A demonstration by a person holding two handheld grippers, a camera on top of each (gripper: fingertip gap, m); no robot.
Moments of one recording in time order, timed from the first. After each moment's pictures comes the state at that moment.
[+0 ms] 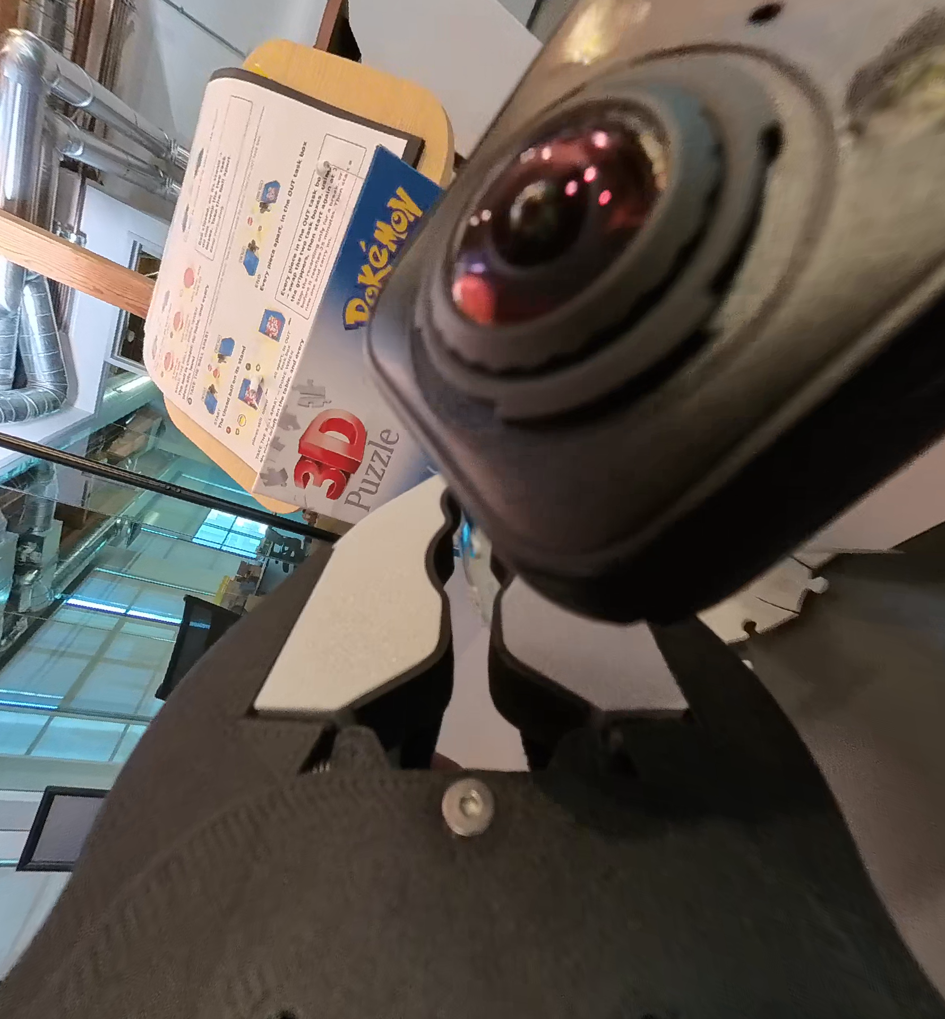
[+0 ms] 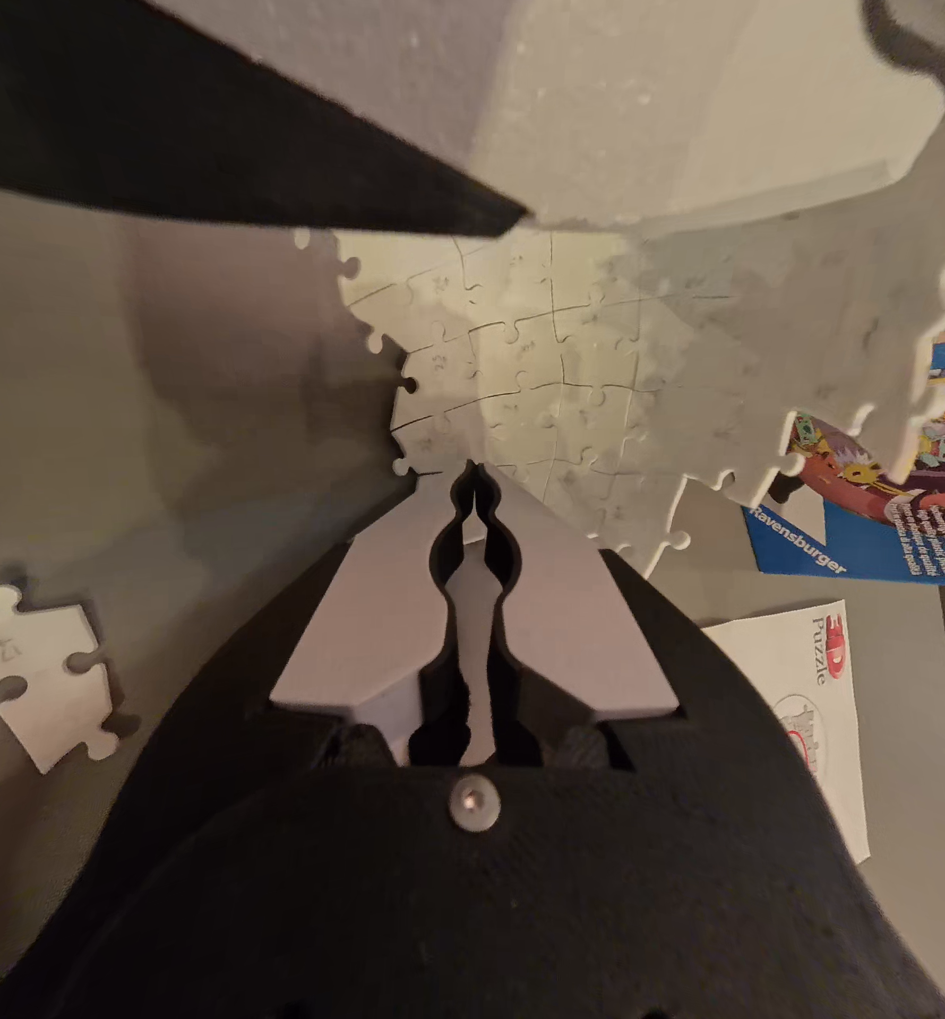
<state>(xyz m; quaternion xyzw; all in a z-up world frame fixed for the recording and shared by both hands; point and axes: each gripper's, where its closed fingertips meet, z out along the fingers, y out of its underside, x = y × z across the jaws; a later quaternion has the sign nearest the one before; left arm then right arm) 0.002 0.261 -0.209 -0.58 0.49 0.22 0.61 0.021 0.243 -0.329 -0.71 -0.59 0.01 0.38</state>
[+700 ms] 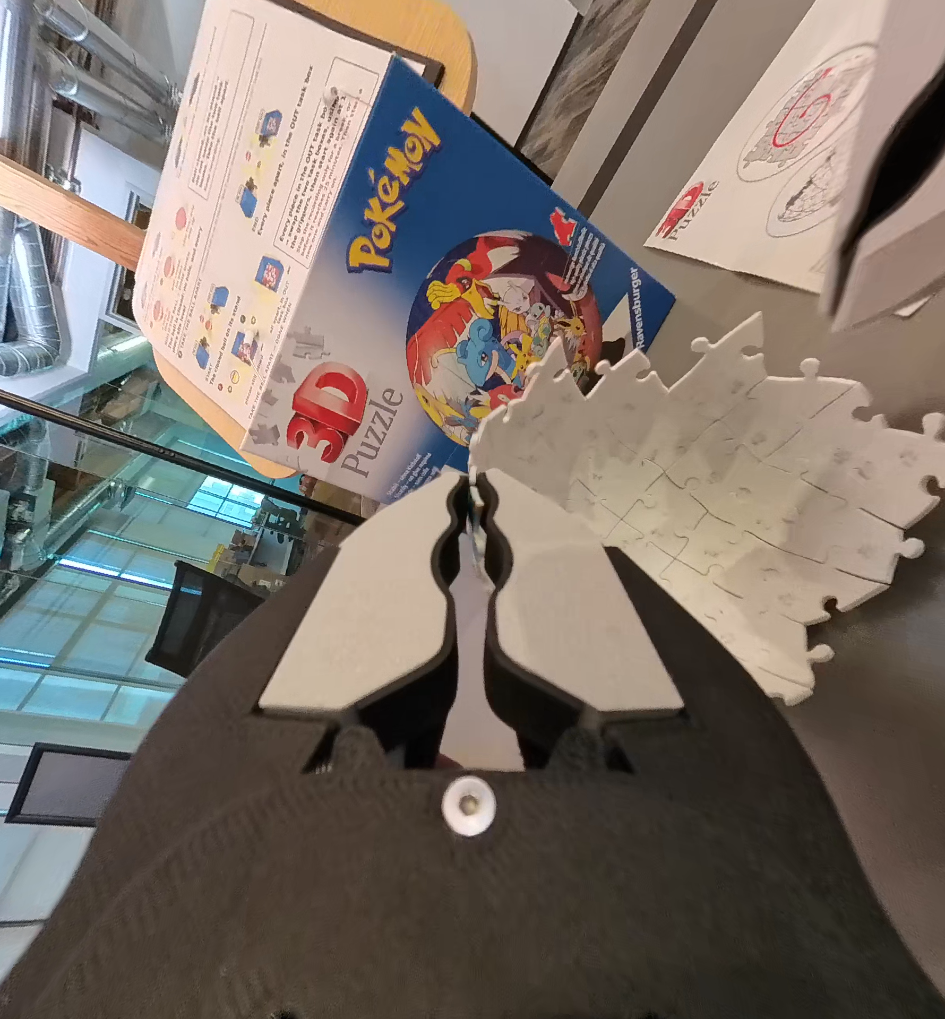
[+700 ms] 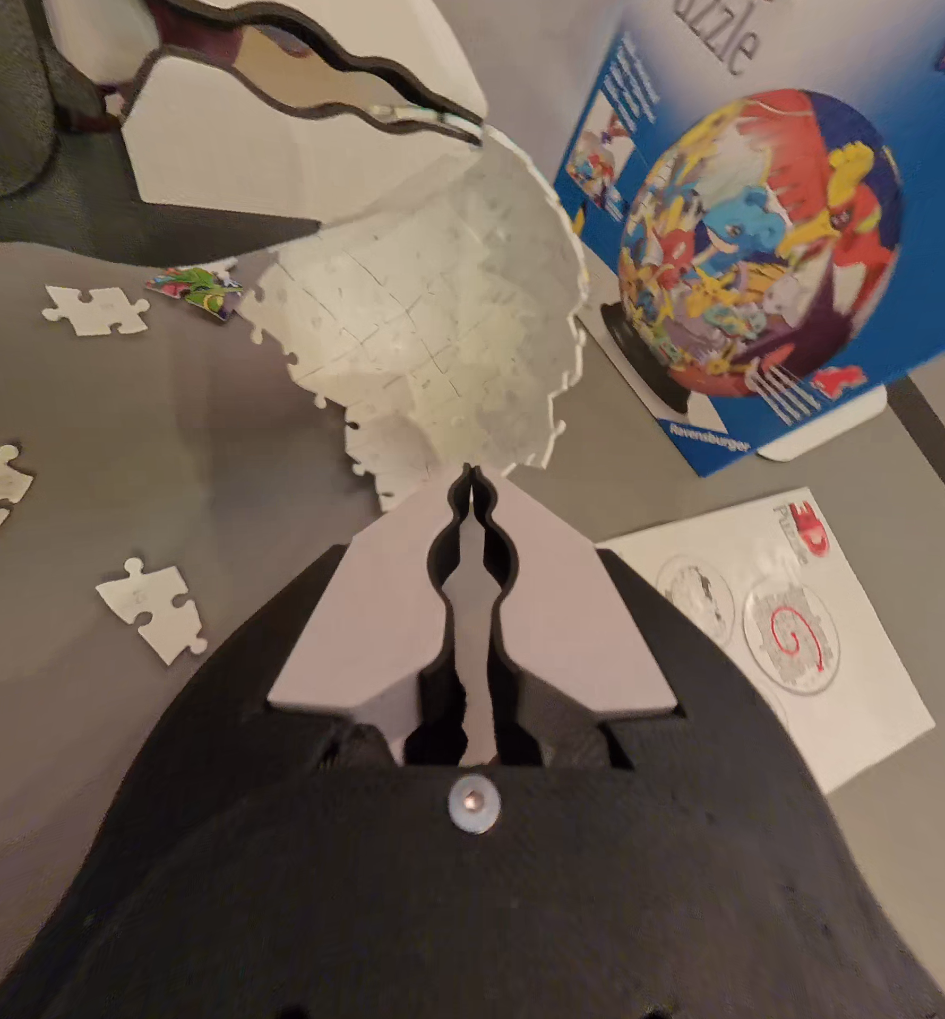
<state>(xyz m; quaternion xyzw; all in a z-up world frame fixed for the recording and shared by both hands) -0.014 0.276 -0.216 -0.60 0.47 0.22 0.61 0.063 0.234 -0.270 -0.76 -0.46 0.11 0.44</state>
